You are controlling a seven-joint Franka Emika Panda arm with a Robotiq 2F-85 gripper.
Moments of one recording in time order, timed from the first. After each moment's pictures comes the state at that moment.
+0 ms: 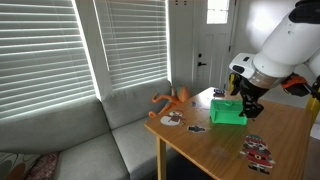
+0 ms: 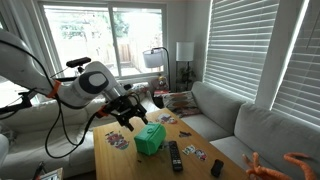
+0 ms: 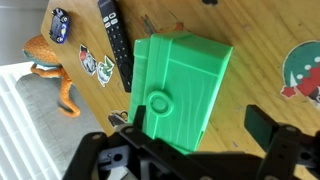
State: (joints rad) arm 0.07 -0.35 0.11 -2.57 -0.75 2.46 -0.07
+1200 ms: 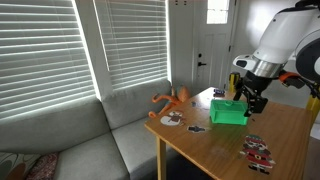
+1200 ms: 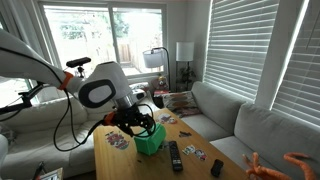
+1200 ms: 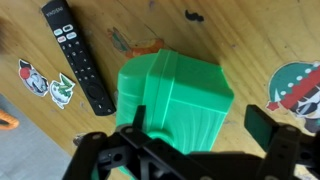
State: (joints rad) arm 0.09 -0.32 -0.09 -2.57 -0.27 2.51 -0.60
